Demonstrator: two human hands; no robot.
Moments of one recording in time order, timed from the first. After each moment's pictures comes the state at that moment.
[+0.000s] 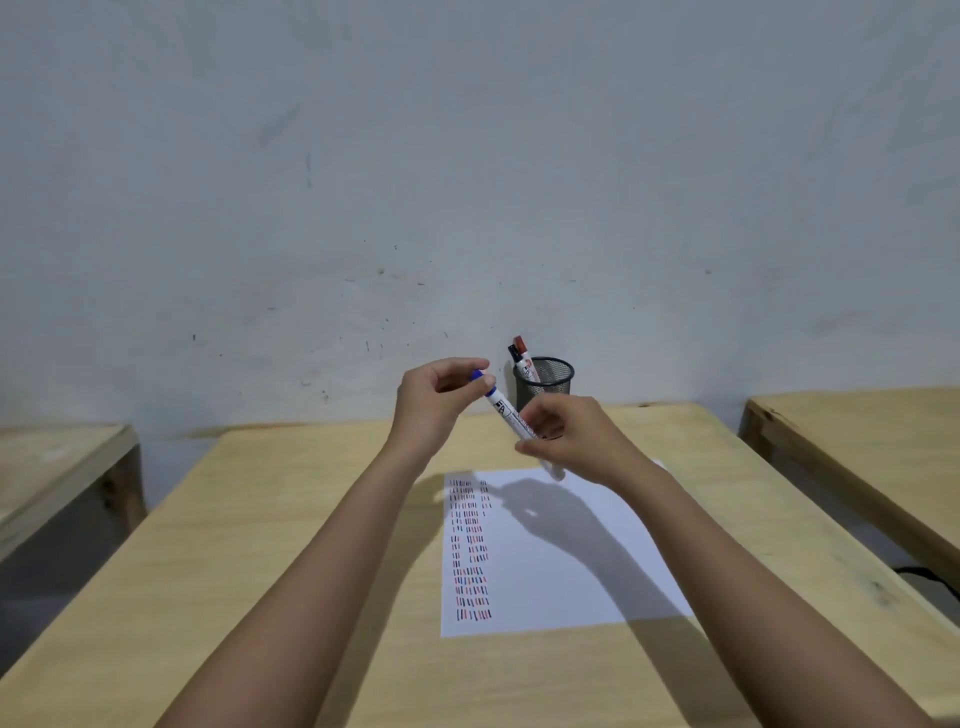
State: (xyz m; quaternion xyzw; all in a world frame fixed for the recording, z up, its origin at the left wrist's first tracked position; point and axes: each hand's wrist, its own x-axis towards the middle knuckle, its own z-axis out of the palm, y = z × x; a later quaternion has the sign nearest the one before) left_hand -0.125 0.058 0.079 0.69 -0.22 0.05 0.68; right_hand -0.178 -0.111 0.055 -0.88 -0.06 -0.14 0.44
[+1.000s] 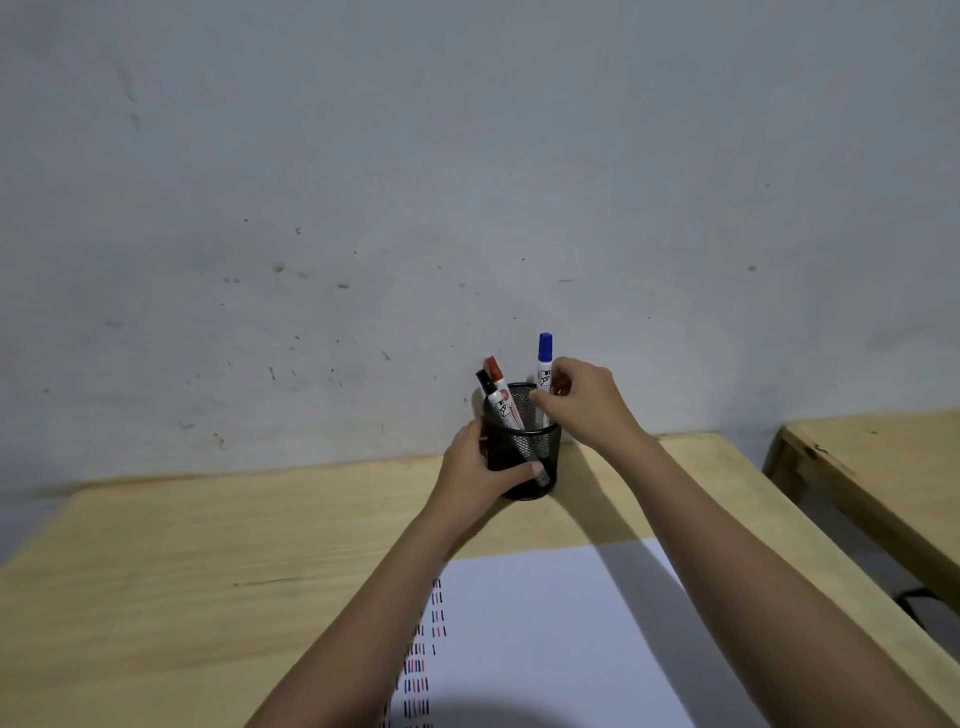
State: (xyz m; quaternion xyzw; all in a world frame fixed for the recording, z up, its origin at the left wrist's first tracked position) left_hand 0.005 -0.056 -0.024 0.76 -0.22 -0.06 0.61; right_hand -0.024 -0.201 0.048 -0.90 0.08 -0.21 0.38
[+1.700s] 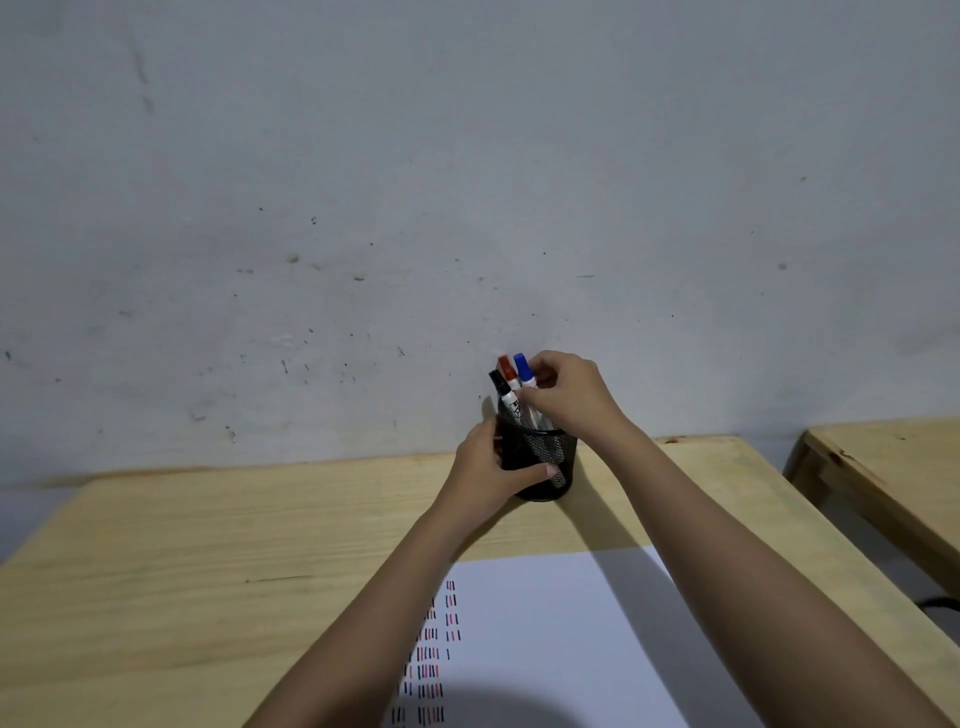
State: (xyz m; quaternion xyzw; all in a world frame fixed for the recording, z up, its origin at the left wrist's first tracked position) left_hand 0.018 -0.054 -0.032 0.76 -0.24 -0.06 0.59; right_hand 0.004 -0.182 0.046 -0.90 0.06 -0.19 0.40
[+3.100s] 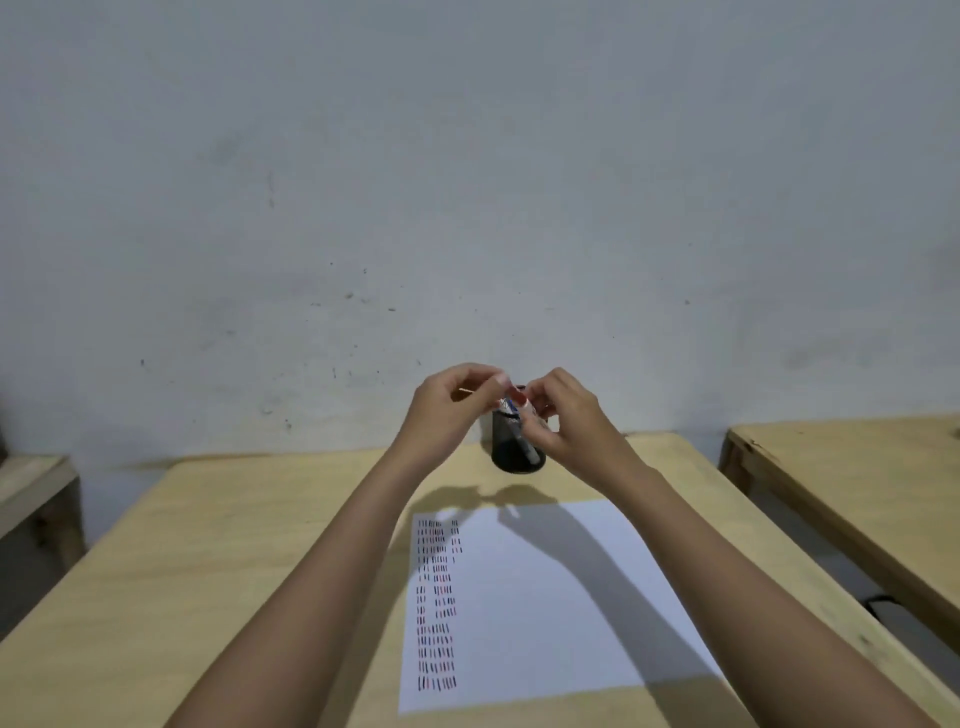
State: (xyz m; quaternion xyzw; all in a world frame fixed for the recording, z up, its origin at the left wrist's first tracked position) left_hand -0.103 0.016 0.095 0.70 -0.30 0.01 0.65; right_hand -0.147 -0.147 0.071 -0.89 -0.12 -0.32 0.31
